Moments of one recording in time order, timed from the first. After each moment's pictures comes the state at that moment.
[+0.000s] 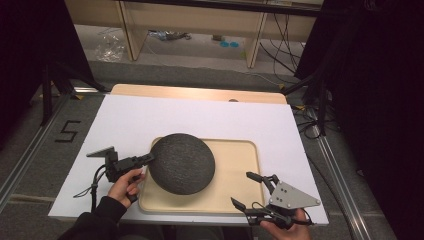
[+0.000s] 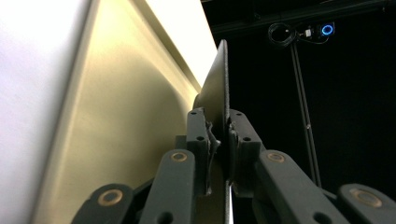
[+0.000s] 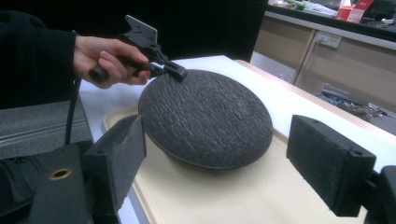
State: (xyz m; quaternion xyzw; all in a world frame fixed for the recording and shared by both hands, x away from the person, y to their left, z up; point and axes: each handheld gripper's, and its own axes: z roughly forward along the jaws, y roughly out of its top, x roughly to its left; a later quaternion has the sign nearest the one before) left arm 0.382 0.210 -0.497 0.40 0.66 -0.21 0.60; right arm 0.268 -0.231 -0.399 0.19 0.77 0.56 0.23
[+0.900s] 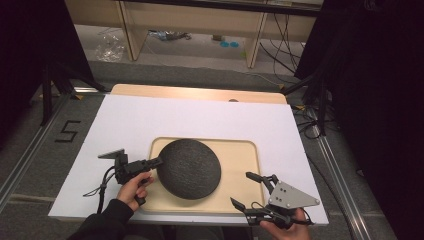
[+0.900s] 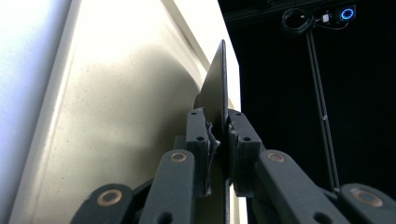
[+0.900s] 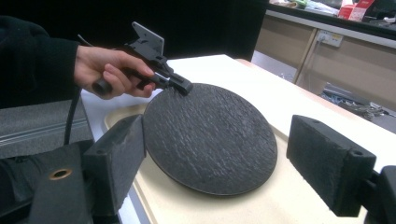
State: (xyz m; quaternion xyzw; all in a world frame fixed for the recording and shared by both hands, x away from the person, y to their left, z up) left arm 0.383 0.191 -0.507 0.41 0.68 -0.21 0.57; right arm 0.269 -0.230 -0.400 0.19 0.77 0.56 0.23
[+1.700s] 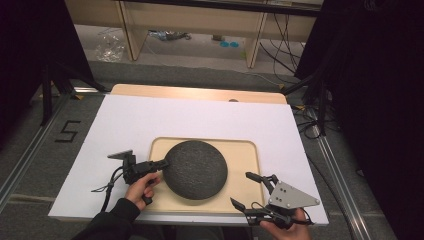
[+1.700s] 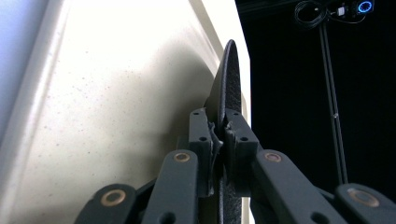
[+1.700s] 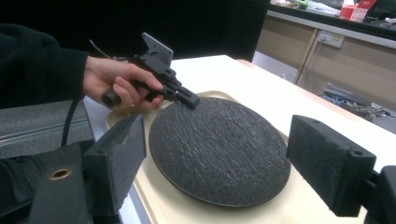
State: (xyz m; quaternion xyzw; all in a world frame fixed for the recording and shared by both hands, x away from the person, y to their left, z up) left arm 0.392 0.175 -0.521 0.42 0.69 -0.22 0.55; right arm 0.269 -0.230 -0.400 0.19 0.77 0.56 0.22
